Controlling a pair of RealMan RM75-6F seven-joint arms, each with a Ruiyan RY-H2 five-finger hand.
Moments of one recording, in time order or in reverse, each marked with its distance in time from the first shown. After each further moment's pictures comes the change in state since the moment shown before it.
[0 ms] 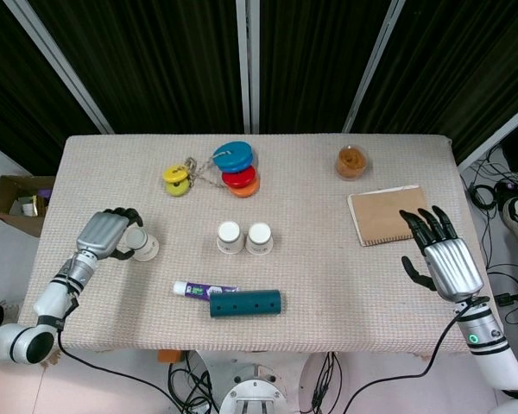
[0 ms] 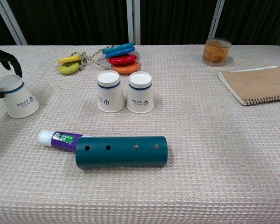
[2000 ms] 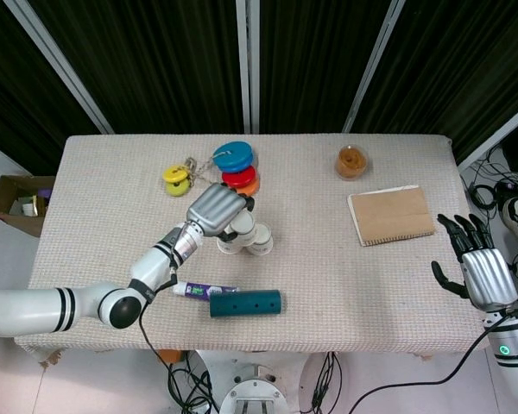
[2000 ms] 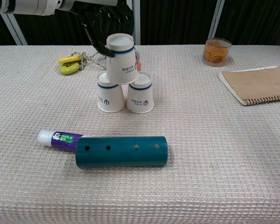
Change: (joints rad) left arm -0.580 -0.035 -0.060 -0.271 -0.460 -0.010 0.373; right arm -0.122 -0.005 0.038 0.137 -0.025 0.051 0.202
